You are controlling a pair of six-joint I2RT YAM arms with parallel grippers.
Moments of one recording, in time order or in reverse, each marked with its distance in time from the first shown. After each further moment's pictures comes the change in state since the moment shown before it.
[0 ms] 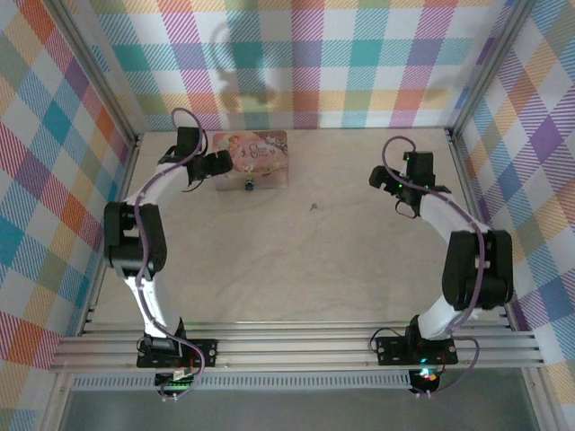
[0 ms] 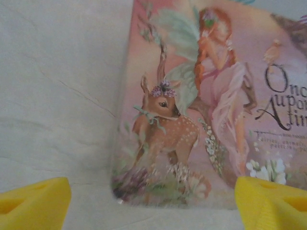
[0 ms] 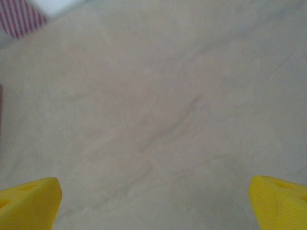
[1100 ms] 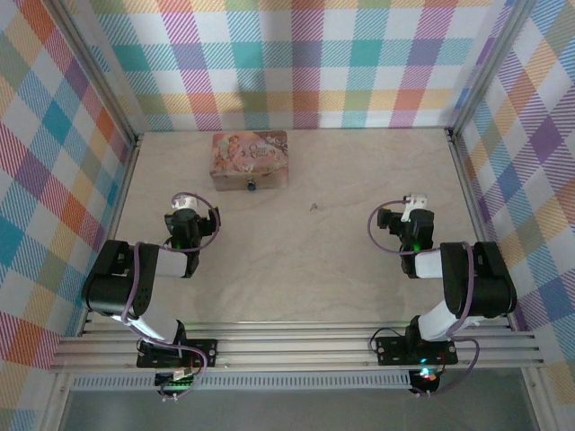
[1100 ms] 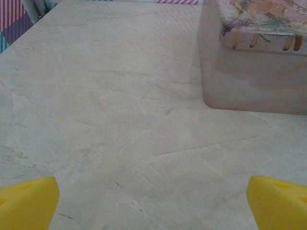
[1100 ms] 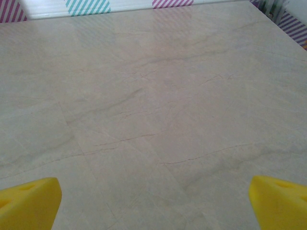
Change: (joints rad) left arm -0.039 -0.362 -1.111 1.176 -0.349 0.249; right arm -0.020 -0.087 -0.730 1.042 0.185 -0.333
